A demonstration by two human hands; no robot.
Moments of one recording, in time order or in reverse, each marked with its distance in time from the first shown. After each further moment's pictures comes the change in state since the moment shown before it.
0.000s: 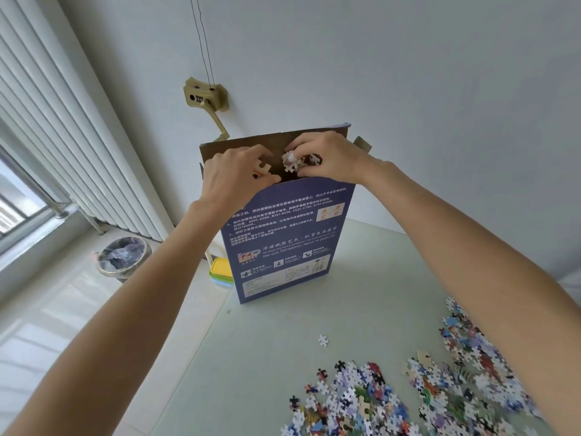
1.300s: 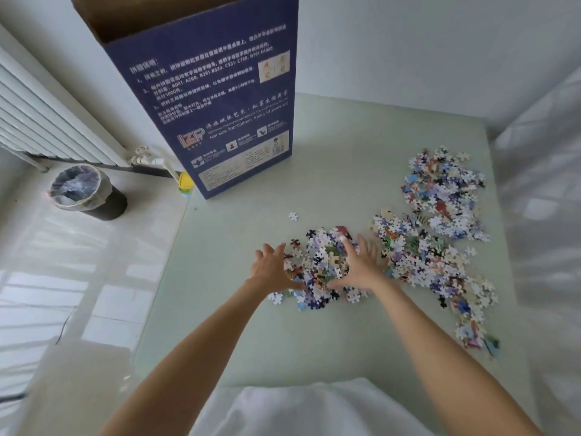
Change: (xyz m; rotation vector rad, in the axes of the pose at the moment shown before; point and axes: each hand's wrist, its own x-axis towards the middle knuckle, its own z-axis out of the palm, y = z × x) left_hand -0.312 0.091 0.177 -0.085 -1.161 -0.188; right_hand -0.370 -0.097 0.246 0.216 -0.666 1.229
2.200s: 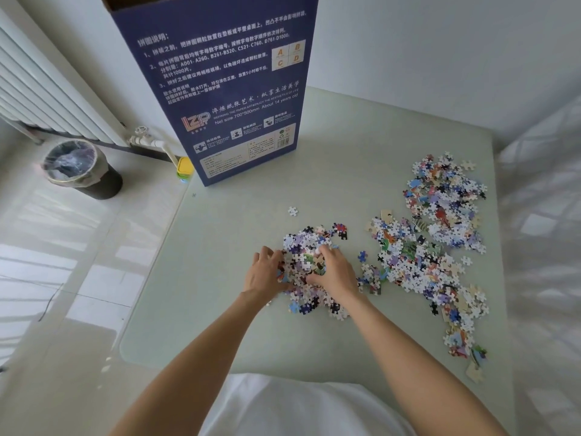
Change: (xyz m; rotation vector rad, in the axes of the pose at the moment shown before) left_hand -0.006 -0.010 0.039 -0.149 0.199 0.035; right_hand -0.009 -0.038 0.031 0.195 0.305 -0.186
